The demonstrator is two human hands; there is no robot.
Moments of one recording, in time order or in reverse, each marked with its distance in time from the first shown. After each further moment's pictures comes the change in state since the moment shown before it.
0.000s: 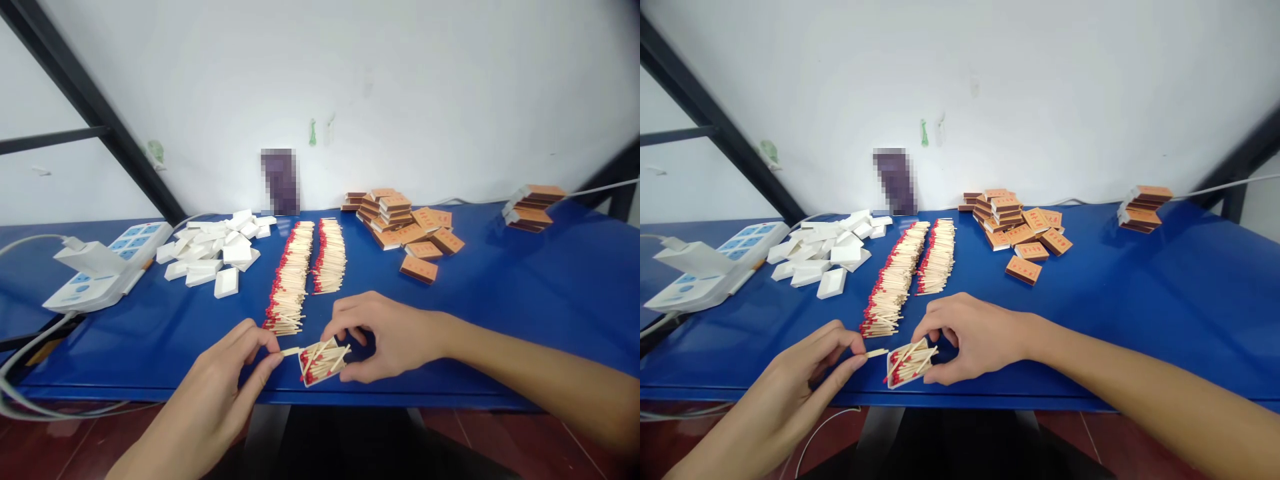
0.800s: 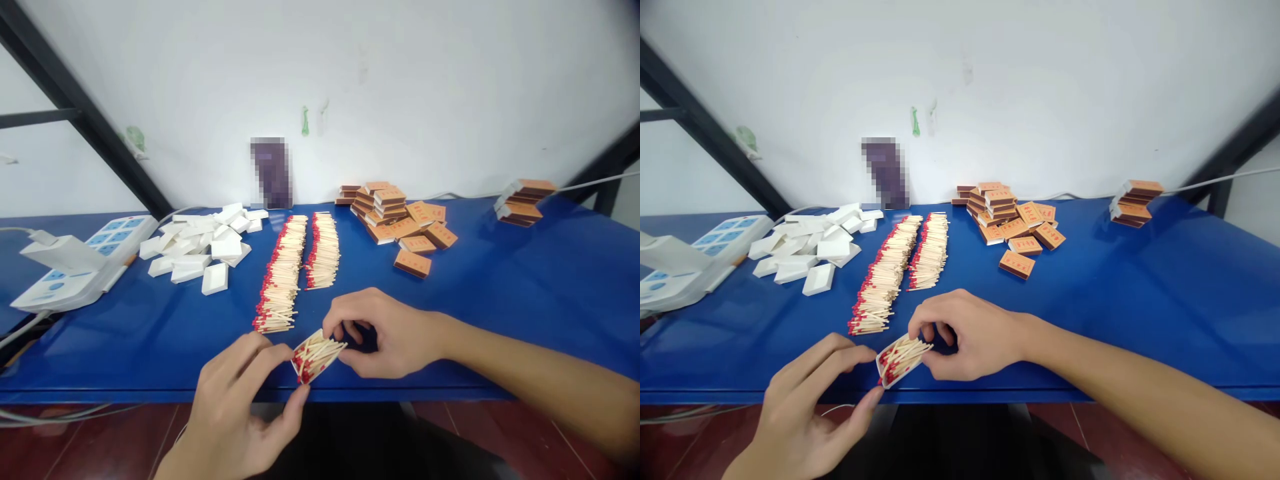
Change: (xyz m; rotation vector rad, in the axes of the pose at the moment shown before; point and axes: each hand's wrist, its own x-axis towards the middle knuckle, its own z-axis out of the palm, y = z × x) left_hand 0.002 0.010 0.040 0.125 0.463 0.378; right_hand -0.007 -0.004 0.003 0.092 0.117 -0.043
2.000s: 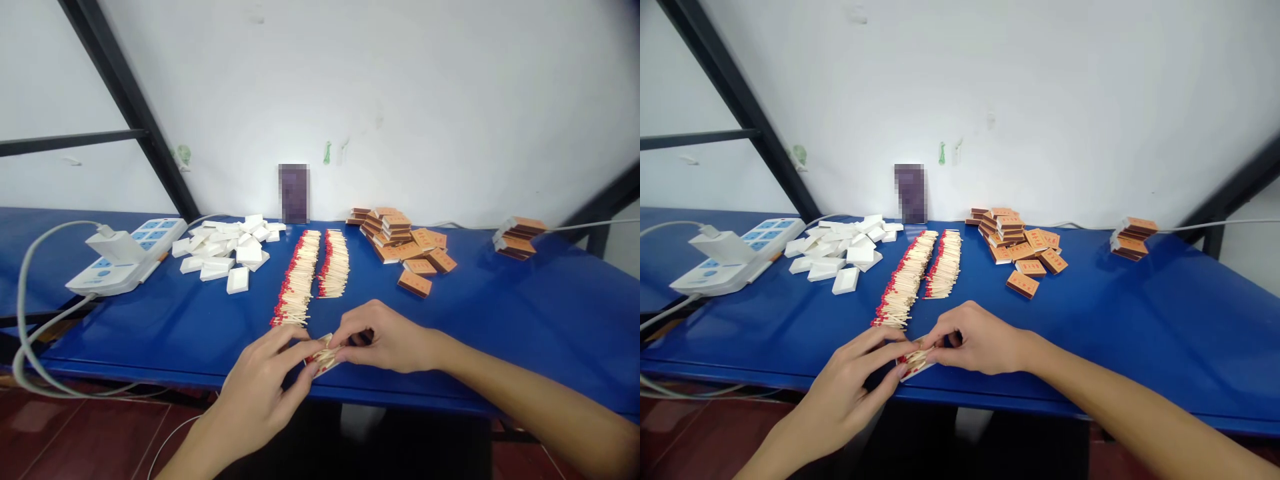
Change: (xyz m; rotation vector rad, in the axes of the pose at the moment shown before) left_hand 0.008 -0.001 -0.004 -0.171 -0.310 -0.146; right_hand 0.005 -0.005 0.004 0.007 -0.063 0.119
